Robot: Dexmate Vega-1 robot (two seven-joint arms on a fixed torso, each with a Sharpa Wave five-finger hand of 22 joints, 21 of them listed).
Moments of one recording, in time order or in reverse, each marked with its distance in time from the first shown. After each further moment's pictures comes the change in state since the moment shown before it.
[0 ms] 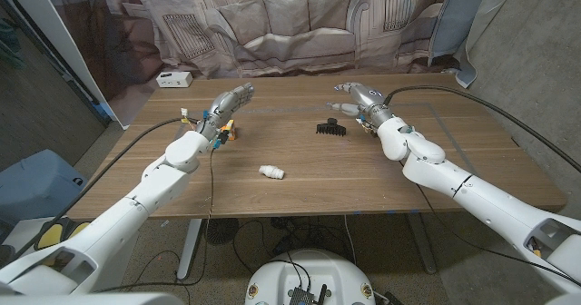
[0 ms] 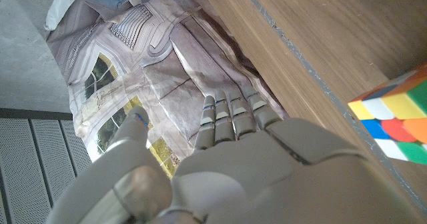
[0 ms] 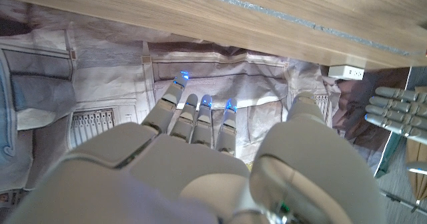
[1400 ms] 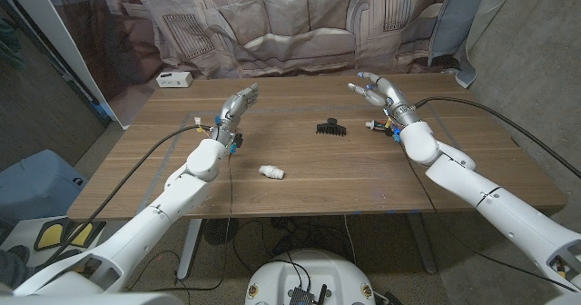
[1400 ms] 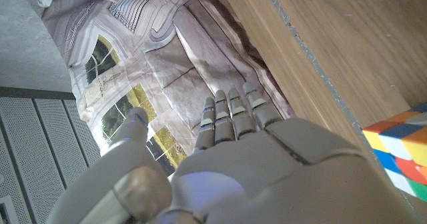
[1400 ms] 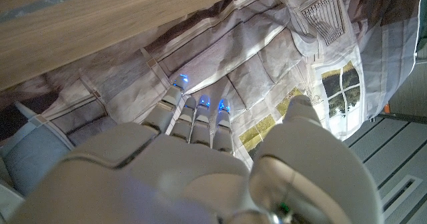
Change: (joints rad) left arm 0.009 -0.120 0.027 0.028 0.092 -0.061 0.154; left_hand 0.000 -0.011 0.000 0.000 0.000 -0.027 -0.016 -0.008 0.000 0.000 -0.029 -0.009 -0.002 0.009 -0.020 0.000 0.000 0.054 -0.007 0.016 0.000; right arm -0.132 -0.010 0.208 0.031 0.465 0.313 -0.096; right_hand -0.026 0.019 0.014 -0.014 -0.014 -0.050 0.067 -0.001 -0.009 -0.015 0.029 -0.008 -0.005 -0.039 0.024 -0.007 -0.014 -0.051 0.004 -0.013 0.000
